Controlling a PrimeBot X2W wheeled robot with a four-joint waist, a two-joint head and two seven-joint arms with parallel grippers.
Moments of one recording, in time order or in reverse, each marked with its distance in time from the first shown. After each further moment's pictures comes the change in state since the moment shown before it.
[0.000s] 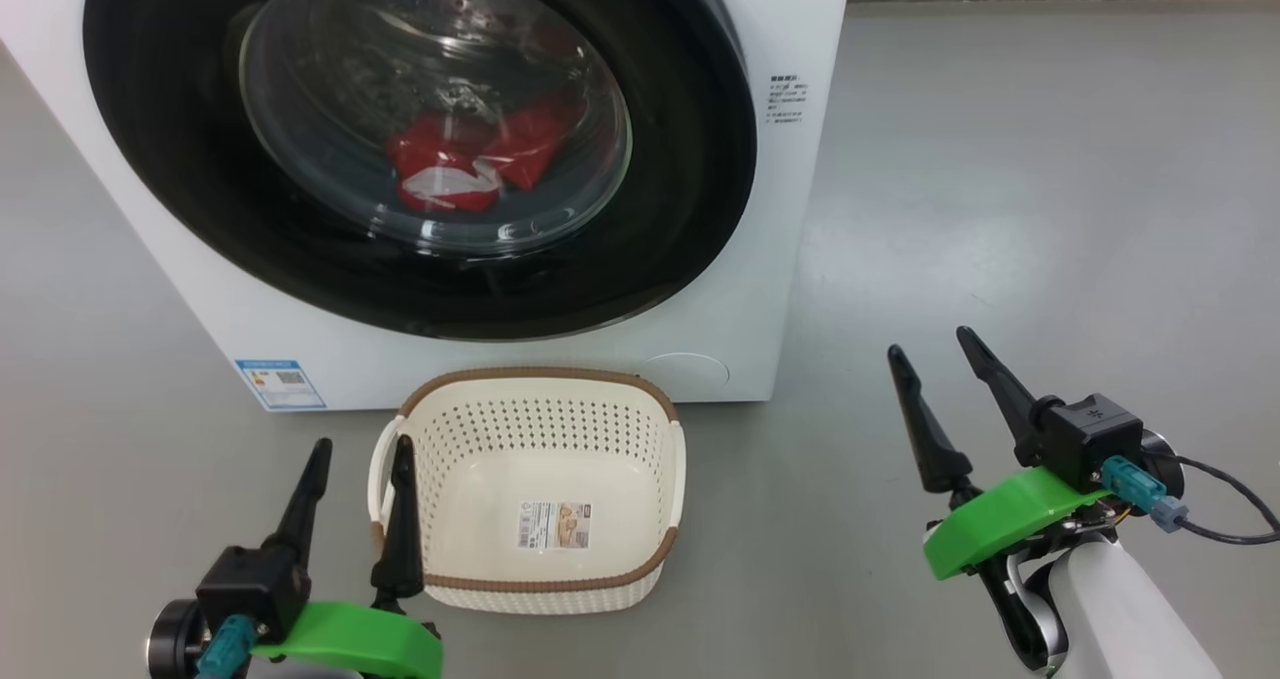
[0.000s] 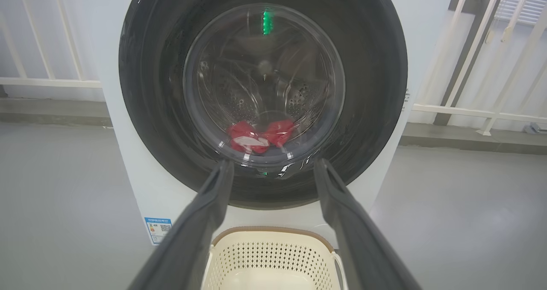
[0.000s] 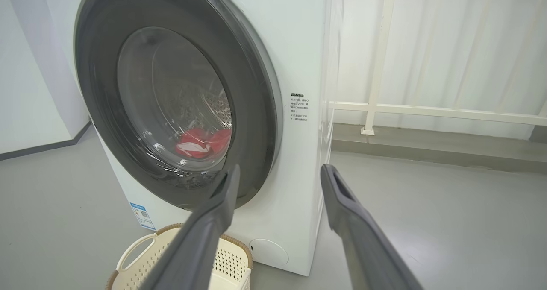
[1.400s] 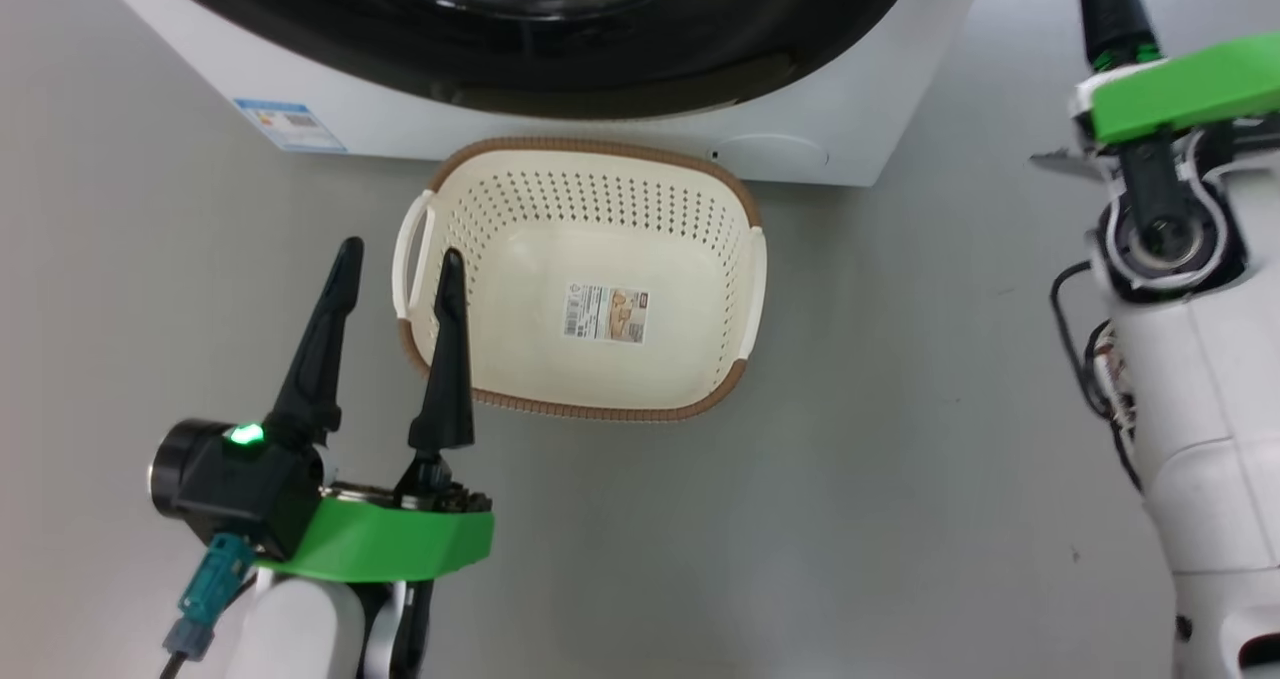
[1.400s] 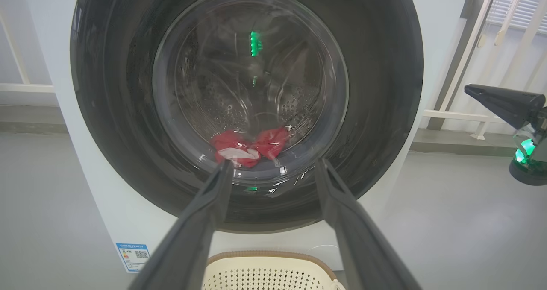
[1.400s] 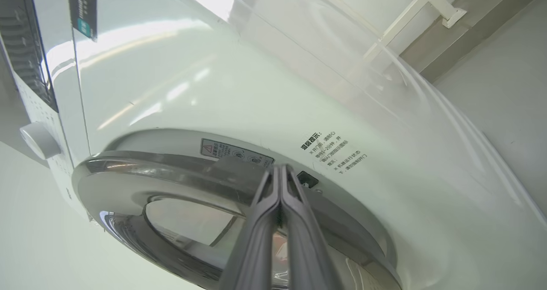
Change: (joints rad) left arm -0.166 0.002 -0.100 -0.253 -0.007 0.017 -0.007; right arm -0.563 -0.029 -0.058 0.086 0.934 0.000 0.171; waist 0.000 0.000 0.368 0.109
